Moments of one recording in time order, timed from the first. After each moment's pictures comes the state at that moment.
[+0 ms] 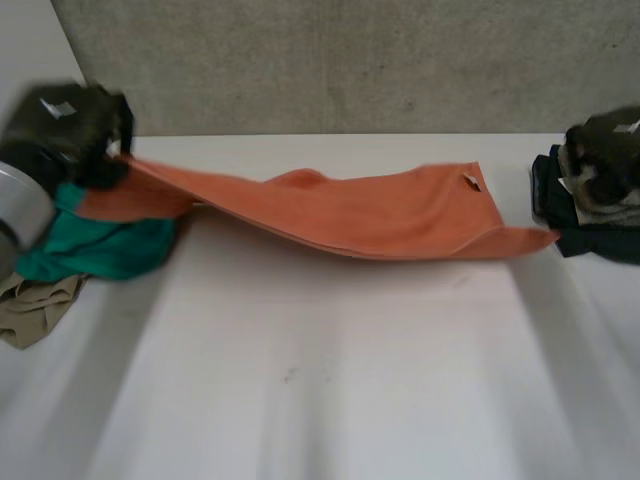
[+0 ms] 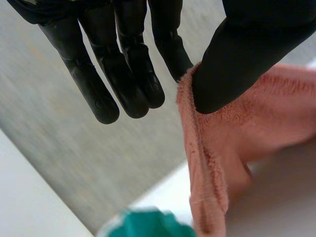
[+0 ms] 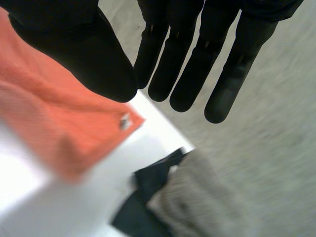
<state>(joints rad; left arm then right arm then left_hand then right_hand) 4.55 -1.55 -1.59 3.19 -1.37 3.44 1.63 -1.36 1.35 0.19 1.37 2.57 1.14 1.20 1.19 1.20 0.98 0.85 1.18 1.19 1.20 1.02</state>
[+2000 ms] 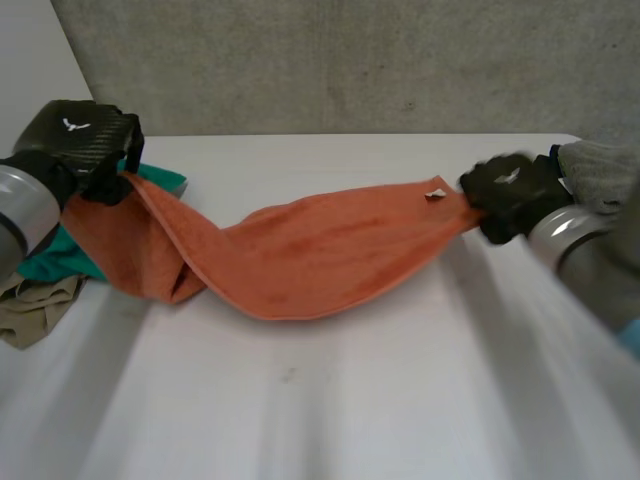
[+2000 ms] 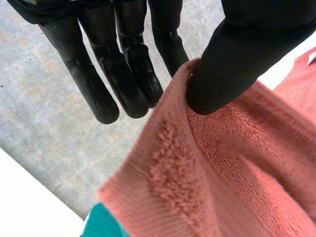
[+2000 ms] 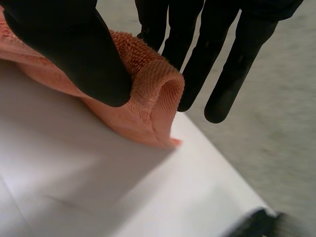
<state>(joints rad) 4.57 -1.63 -1.55 3.12 -1.32 3.53 1.82 -1.23 1.46 -0.03 1.33 2.62 1.14 1.20 1.19 1.20 0.98 1.13 1.18 1.18 1.20 0.98</state>
